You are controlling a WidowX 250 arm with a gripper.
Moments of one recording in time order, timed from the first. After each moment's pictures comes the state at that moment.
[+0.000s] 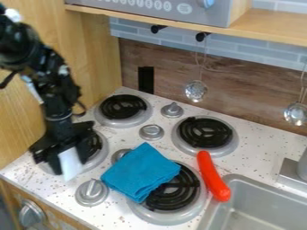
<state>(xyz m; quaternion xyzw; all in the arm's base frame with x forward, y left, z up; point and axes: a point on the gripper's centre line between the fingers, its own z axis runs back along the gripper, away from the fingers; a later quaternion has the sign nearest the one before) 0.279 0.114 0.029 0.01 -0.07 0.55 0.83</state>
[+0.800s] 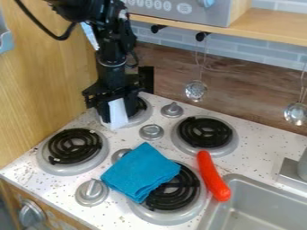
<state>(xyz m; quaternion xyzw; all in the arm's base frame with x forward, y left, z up) 0.358 0.077 0.089 0.02 -0.11 0.50 0.86</state>
